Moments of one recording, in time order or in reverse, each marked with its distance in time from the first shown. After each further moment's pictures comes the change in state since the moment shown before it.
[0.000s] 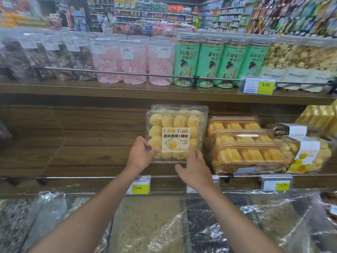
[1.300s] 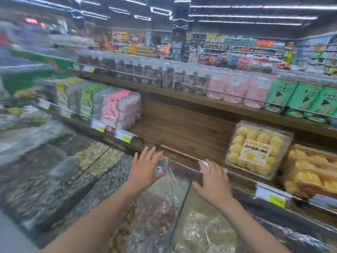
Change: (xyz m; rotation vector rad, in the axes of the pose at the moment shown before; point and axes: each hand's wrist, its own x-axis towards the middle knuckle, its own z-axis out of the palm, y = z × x) left_hand -0.232 -0.126 -0.228 0.809 0.188 0.052; right_hand -0.158 -0.121 0.064 -0.409 -0.030 -0.616
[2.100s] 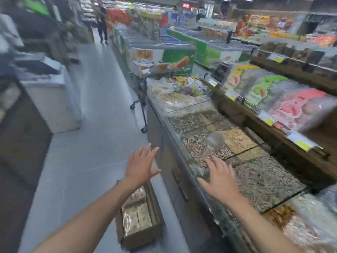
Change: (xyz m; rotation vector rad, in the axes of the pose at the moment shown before) left_hand -0.473 -0.428 -0.095 0.095 -0.022 -0.756; right_hand -0.137 -0.530 0.106 0.012 -0.164 -0.727
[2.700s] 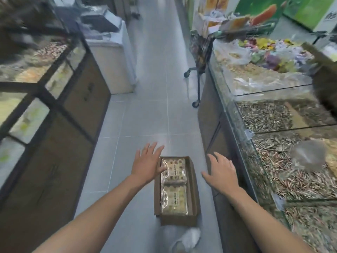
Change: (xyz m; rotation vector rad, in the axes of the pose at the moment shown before) left_hand 0.034 -0.184 0.073 -0.064 -0.229 -0.376; right_hand 0.197 -0.153 0.150 0.072 -0.280 -0.250
